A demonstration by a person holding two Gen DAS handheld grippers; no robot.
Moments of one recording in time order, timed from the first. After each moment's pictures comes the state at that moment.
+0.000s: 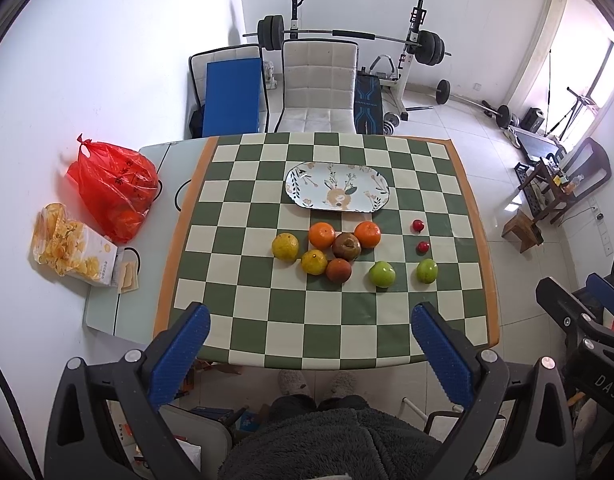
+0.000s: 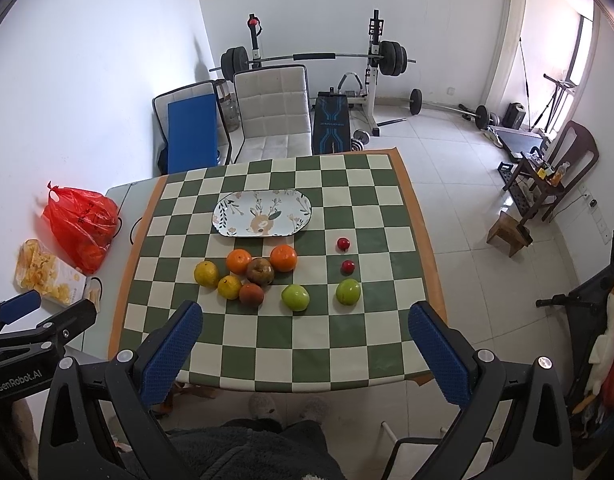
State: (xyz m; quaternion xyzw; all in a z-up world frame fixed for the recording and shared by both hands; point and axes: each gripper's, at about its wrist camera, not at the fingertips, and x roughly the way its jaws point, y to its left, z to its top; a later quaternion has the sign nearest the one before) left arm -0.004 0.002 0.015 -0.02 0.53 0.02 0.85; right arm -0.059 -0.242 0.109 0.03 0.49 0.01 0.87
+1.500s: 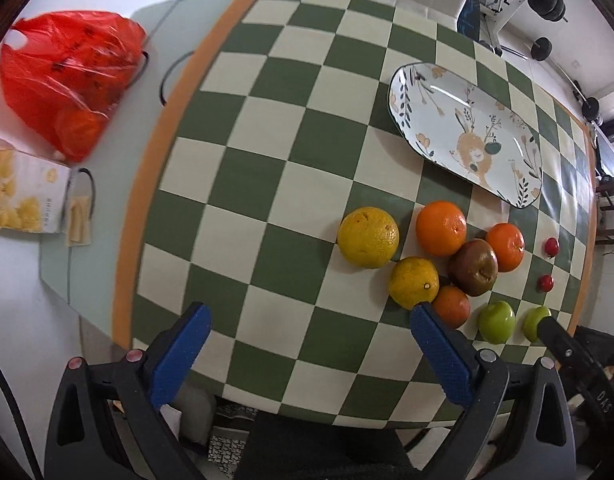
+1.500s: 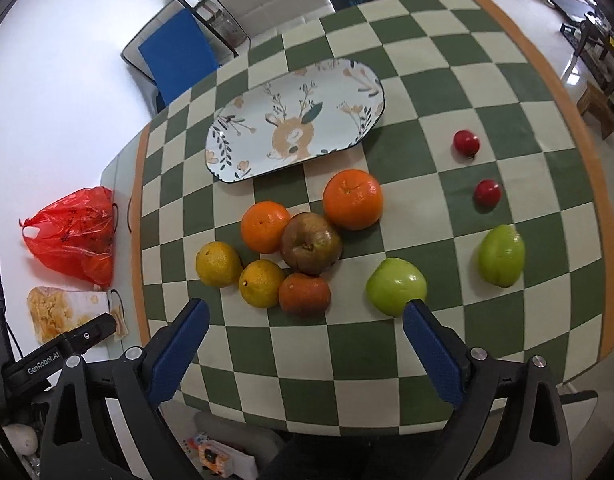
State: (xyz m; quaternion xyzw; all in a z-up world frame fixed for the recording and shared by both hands) left arm 0.174 0.115 -0.249 -0.12 0.71 0.10 0.69; right arm 0.150 -0.200 -0.218 0.20 0.65 0.07 0.73
